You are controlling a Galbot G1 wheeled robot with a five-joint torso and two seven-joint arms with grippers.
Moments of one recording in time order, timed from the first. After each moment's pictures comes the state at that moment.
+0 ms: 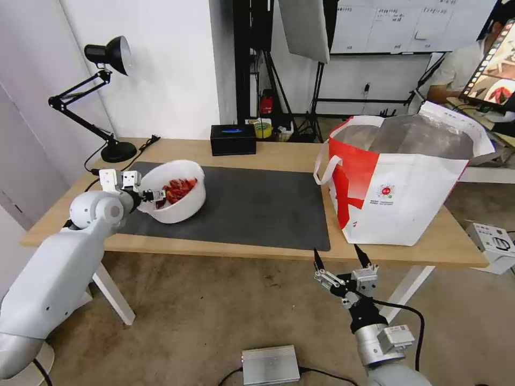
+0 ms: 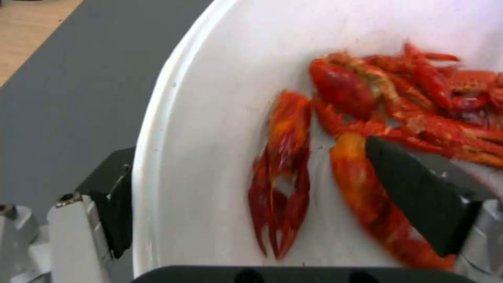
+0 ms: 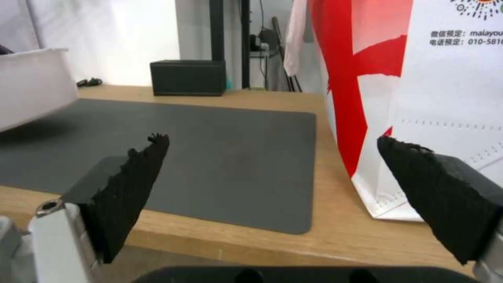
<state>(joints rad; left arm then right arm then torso) 0.59 -0.88 -0.24 -1.48 -0.94 0.73 -0.25 -1.67 1.29 0.38 2.20 0.14 0.08 0.14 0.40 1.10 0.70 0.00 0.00</state>
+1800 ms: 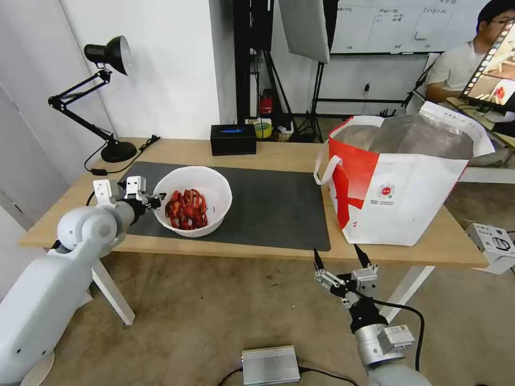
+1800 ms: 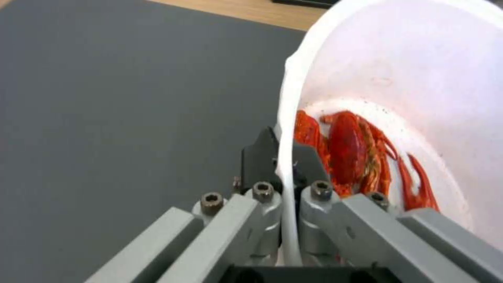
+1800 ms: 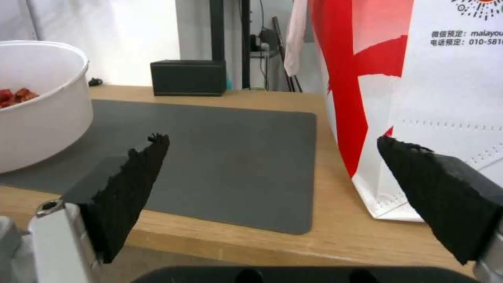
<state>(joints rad) 0.82 -0.83 -0.37 -1.78 -1.10 0.69 -0.23 -1.67 1.29 0.38 2.20 0.14 0.08 0.14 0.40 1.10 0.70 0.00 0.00</state>
